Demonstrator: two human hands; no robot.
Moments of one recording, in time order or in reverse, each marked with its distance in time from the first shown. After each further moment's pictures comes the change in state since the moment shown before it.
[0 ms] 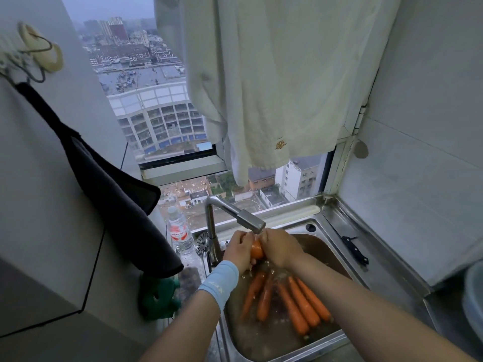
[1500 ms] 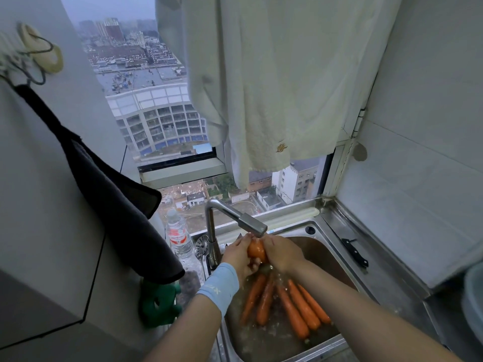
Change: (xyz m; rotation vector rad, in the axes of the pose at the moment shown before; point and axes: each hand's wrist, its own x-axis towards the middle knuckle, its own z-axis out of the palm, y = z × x) left_hand 0.006 0.003 0.000 -0.467 -0.019 -0.246; right_hand 0.000 0.004 0.012 0.249 -0.034 0.194
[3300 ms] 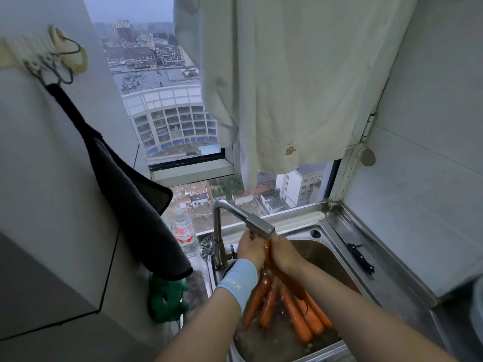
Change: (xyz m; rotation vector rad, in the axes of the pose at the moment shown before) left_hand 0.004 -0.001 0.017 0.251 0.145 0.262; right_hand -0.001 -0.015 0.007 0.471 0.008 0.071
